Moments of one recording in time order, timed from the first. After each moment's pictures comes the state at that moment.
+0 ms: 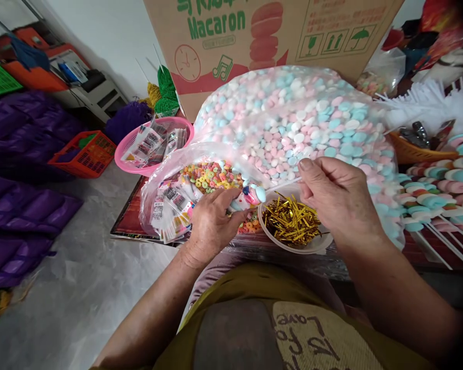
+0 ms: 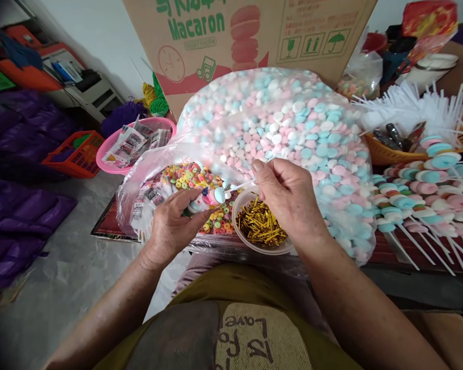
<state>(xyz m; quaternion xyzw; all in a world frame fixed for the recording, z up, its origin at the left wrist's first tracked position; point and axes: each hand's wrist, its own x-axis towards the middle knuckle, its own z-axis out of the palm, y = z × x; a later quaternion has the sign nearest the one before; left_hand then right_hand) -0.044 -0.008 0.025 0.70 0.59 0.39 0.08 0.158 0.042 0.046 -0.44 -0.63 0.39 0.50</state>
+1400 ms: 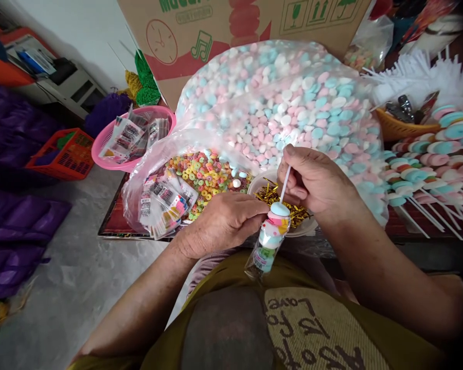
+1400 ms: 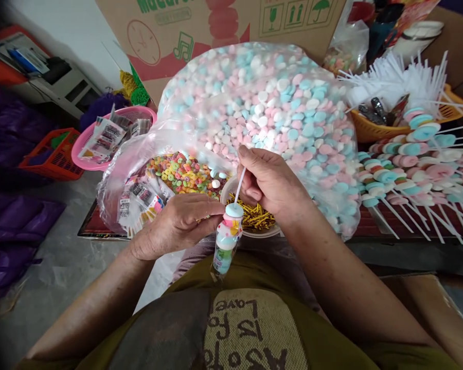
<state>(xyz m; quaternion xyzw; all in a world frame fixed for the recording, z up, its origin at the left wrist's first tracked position) -0.020 -0.004 0.043 0.88 0.33 0.27 0.21 0.161 0.047 0.043 -0.36 -0.51 0.67 0.41</state>
